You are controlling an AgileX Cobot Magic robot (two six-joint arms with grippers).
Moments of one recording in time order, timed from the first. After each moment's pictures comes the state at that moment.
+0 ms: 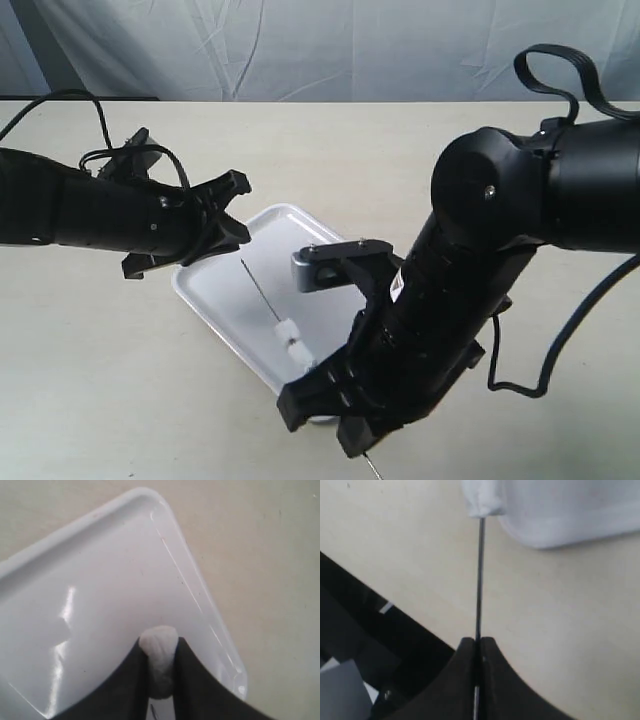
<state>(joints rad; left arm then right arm) -0.35 1.73 -0.76 -1.73 0.39 0.92 0.83 1.60 -0.90 0.53 0.91 -0.02</state>
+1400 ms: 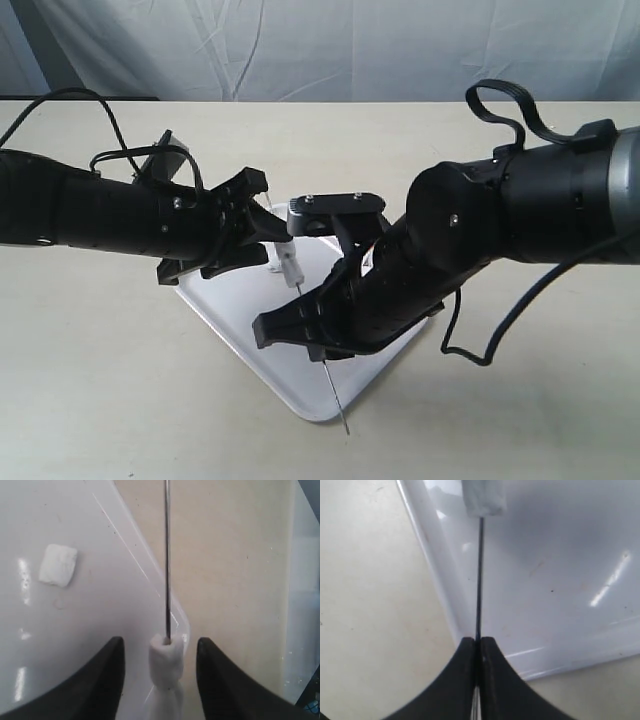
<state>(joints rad) -0.35 1.75 -0.77 -1.74 0.63 0.93 0.83 1.69 -0.90 0.43 0.50 0.10</state>
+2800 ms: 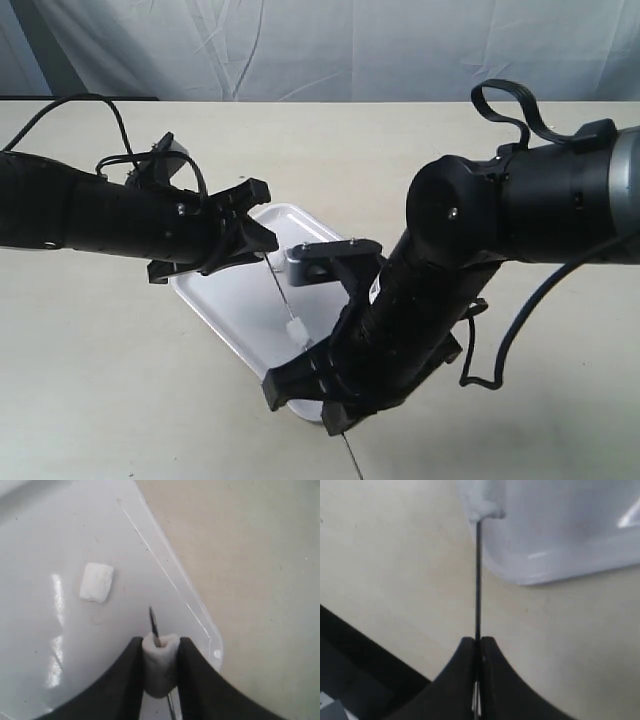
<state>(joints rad) -0.38 1.75 -0.77 -1.74 0.50 0.96 0.83 1.69 -0.90 0.54 0.79 0.00</state>
